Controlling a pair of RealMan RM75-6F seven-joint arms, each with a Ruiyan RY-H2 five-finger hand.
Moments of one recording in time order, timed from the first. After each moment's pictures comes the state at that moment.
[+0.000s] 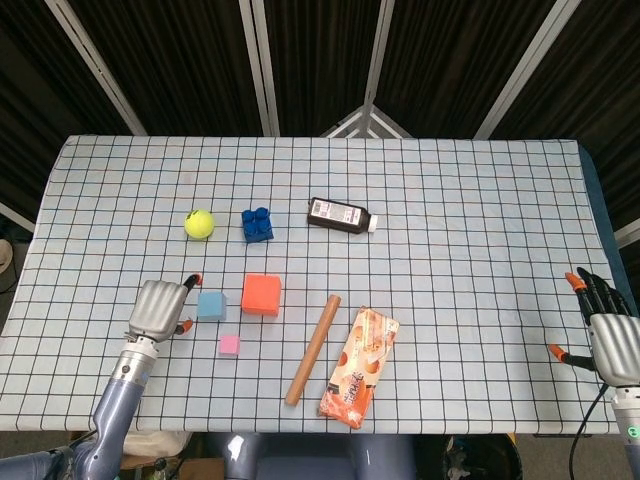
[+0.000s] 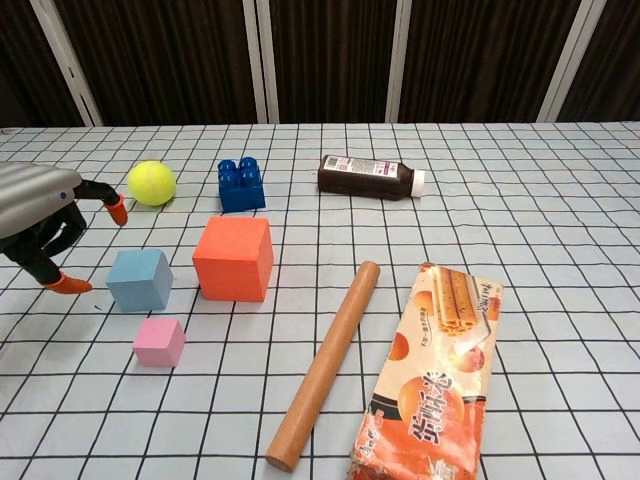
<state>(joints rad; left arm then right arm) -0.46 -1.53 -0.14 -1.65 1.13 1.22 0.72 0.13 -1.09 0.08 -1.49 -1.45 1.38 0.14</state>
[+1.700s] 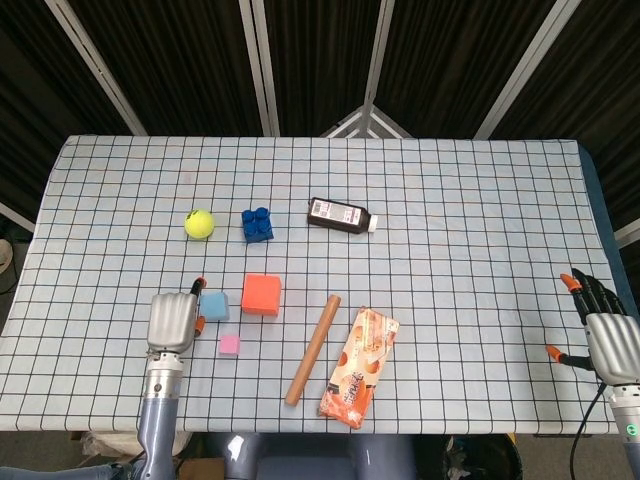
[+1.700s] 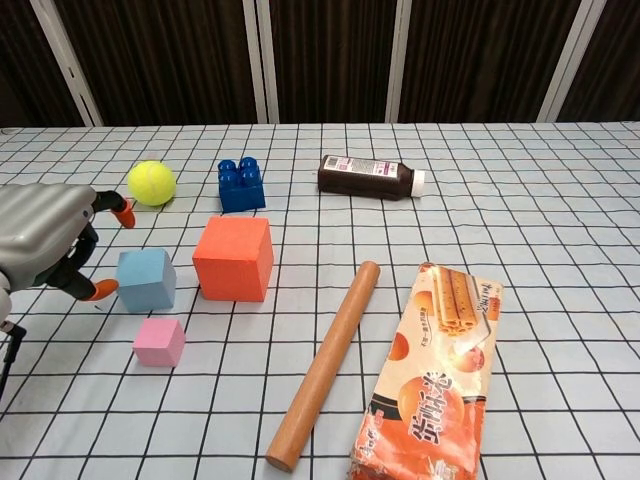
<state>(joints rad) -0.41 -1.84 -0.14 -1.53 1.15 1.50 0.86 0.15 -1.08 0.08 -1.48 -1.46 1.36 0.17</state>
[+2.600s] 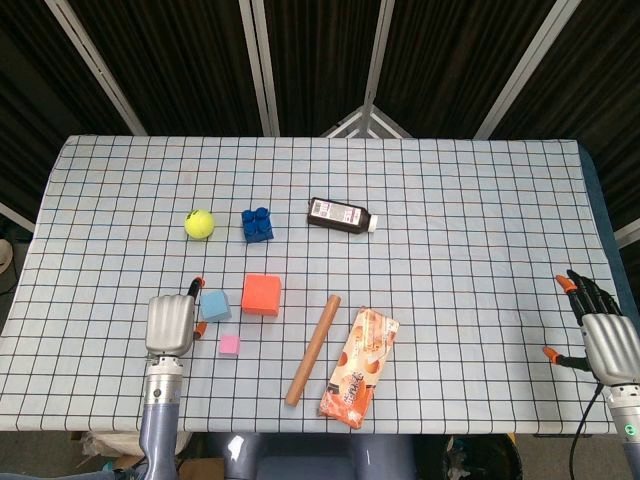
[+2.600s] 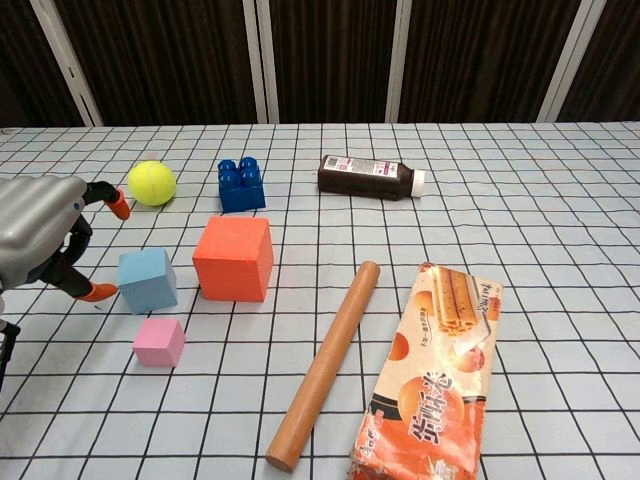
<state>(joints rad) -0.39 -1.87 -0.15 -1.53 1.18 1.53 0.87 0.16 -1.08 0.07 -1.49 -1.47 1.34 0.18</state>
